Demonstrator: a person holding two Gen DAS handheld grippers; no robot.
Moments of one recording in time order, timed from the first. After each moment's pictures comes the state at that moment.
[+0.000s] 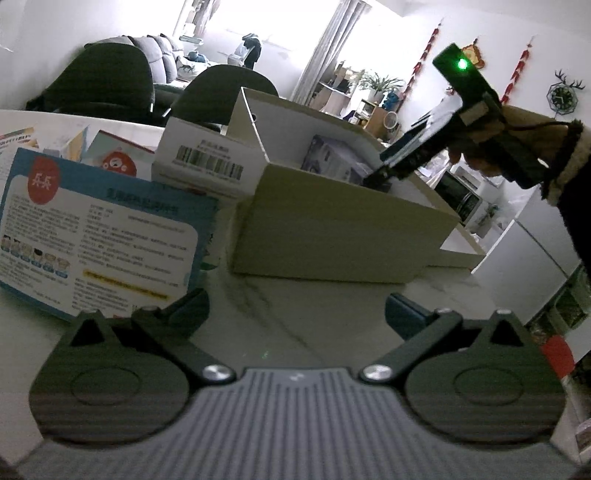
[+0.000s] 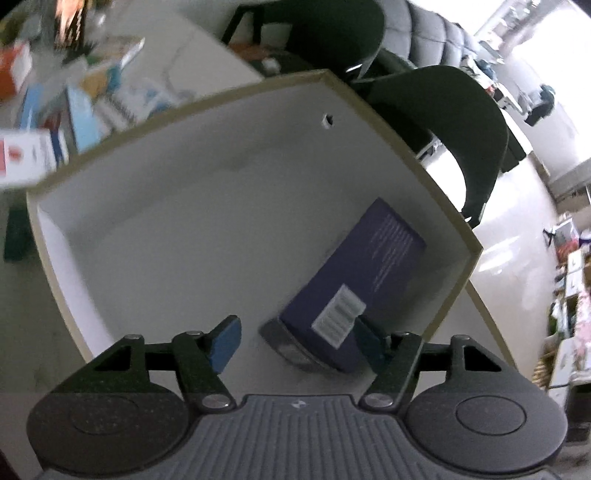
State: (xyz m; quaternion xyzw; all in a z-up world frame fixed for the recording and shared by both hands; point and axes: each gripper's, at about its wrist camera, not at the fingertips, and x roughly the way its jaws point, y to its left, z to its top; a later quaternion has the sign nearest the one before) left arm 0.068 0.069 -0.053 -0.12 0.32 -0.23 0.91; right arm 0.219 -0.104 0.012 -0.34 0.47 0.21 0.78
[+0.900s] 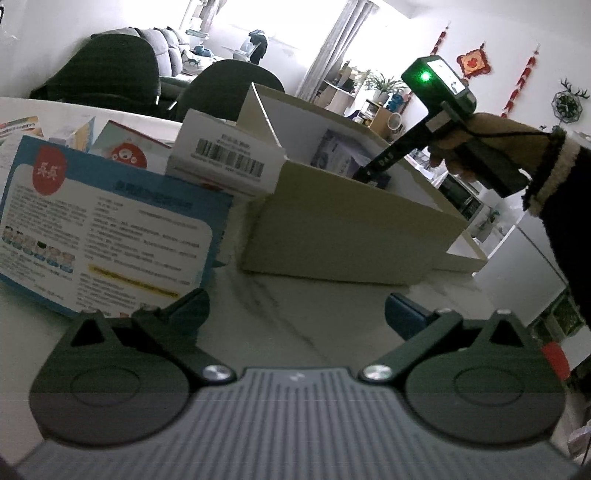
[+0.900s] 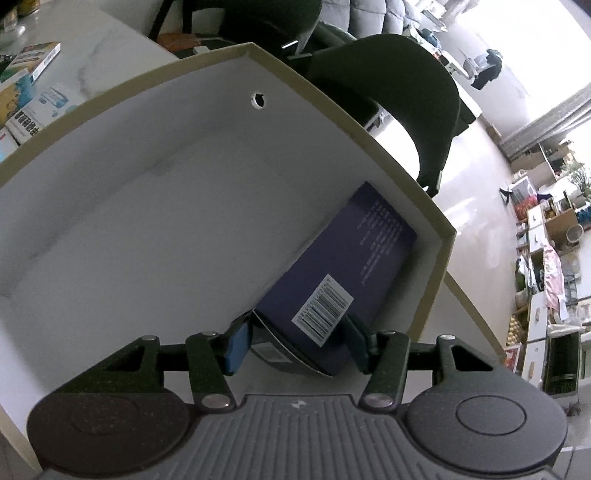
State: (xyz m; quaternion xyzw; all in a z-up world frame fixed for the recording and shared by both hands) left arm 0.072 0.077 -0.060 -0.14 0.33 -0.22 0.91; right arm 0.263 -0.100 -0.013 -0.32 0.48 0.11 0.81
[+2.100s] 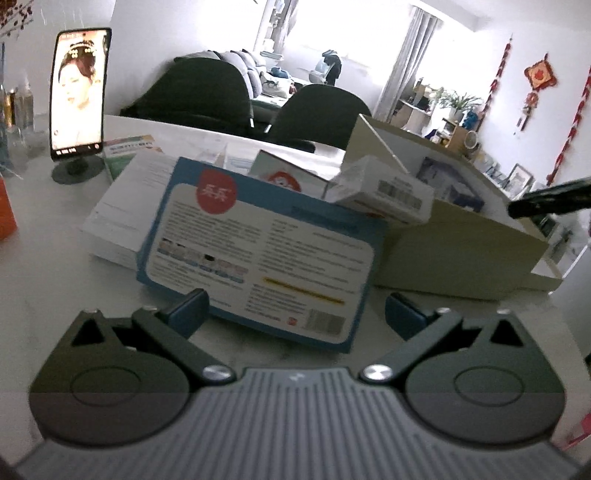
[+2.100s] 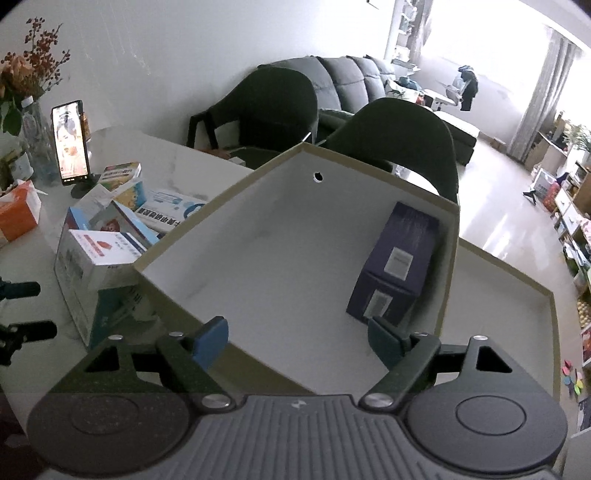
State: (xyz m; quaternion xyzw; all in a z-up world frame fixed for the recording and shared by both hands) left arm 0.049 0.134 -0.050 -0.10 0.32 -0.08 0.94; right arm 0.113 -0.114 0.044 -0.13 0.38 0.17 0.90
